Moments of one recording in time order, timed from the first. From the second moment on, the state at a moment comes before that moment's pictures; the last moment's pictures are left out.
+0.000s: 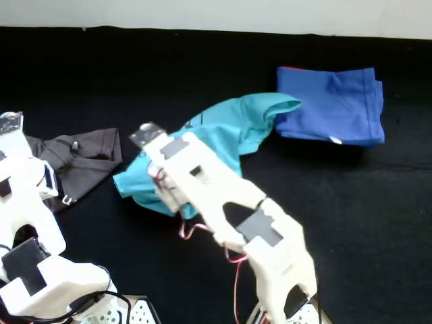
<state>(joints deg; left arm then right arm) -42.9 -1.5 29.9 54.1 -19.3 -44.0 25.1 -2.3 74.6 4.8</state>
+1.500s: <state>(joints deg) 7.4 -1.5 25.5 80.3 -19.3 -14.2 -21.3 -9.6 81.5 20.2</state>
